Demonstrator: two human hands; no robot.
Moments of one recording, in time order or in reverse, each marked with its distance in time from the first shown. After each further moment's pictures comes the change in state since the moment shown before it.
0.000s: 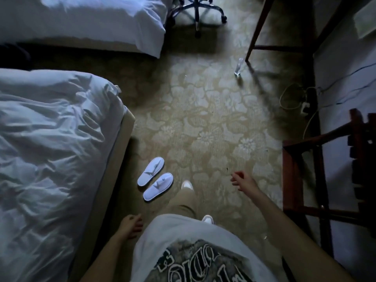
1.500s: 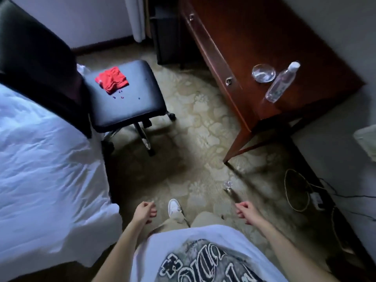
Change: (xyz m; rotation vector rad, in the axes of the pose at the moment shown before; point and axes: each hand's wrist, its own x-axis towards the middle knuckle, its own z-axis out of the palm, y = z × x) left_hand 0.418 1.329 0.113 0.325 -0.296 0.266; right_hand 0.747 -0.746 -0.231 0.380 0.296 0.381
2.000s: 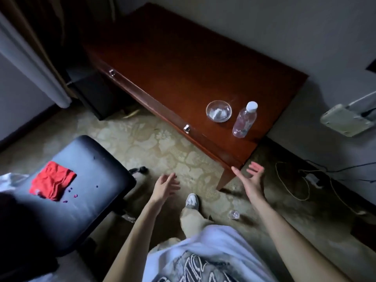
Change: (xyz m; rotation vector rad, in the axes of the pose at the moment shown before) left_hand 0.077 0.430 0.160 0.381 -0.382 0.459; right_hand 0.123 -0.255 -0.090 0.766 0.654 -0.276
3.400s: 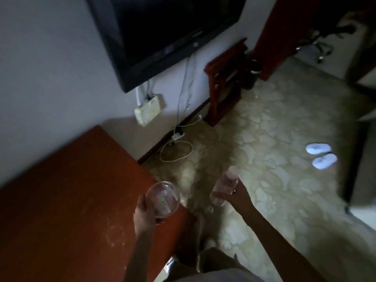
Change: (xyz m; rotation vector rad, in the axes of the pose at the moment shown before) left_hand 0.175 0.255 0.255 0.871 -0.905 0.413; right_hand -0.005 -0.059 -0.022 0.486 1.089 0.361
